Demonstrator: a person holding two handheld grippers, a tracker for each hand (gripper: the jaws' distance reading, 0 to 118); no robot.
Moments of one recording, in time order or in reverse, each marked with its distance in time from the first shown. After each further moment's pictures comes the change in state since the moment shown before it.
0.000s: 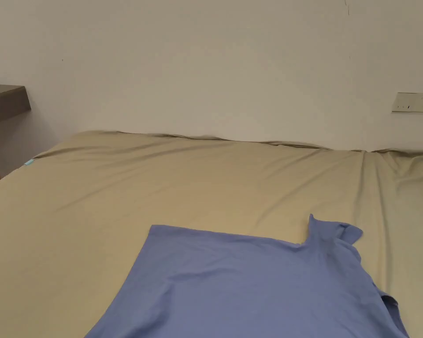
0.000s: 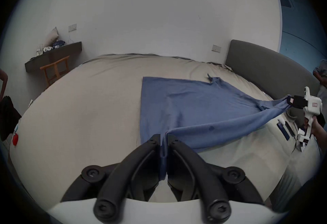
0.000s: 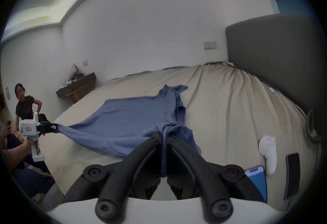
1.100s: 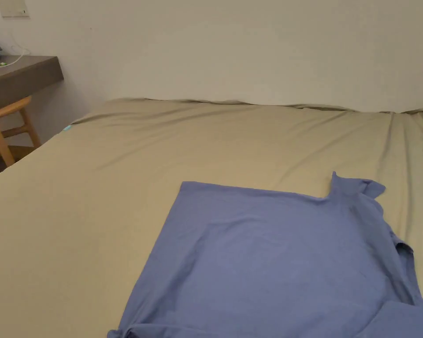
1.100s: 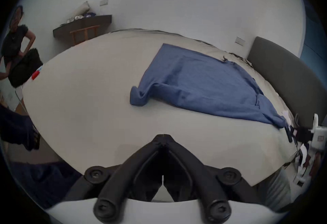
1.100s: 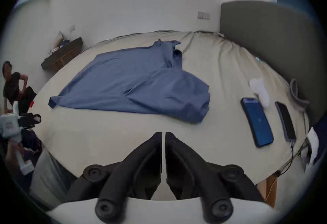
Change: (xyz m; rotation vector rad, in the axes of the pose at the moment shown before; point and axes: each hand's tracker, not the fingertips) left arm 0.093 -0.115 0.077 -0.141 0.208 0.229; right arm -0.073 -0.109 0.057 -0.282 -0.147 0.034
